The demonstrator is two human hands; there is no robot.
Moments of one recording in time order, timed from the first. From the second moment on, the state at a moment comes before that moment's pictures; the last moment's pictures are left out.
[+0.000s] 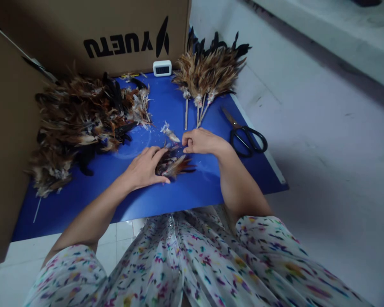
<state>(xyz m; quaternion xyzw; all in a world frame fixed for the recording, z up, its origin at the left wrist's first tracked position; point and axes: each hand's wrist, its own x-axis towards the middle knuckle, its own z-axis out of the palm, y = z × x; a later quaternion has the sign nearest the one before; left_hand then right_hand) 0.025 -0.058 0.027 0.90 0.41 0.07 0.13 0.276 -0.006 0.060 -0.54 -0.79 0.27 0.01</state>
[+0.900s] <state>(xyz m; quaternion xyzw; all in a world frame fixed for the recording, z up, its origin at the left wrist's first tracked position) 0.008 -0.028 0.021 0.58 0.49 0.42 0.50 0.263 -0.003 0.044 -0.48 -0.81 0.24 0.24</state>
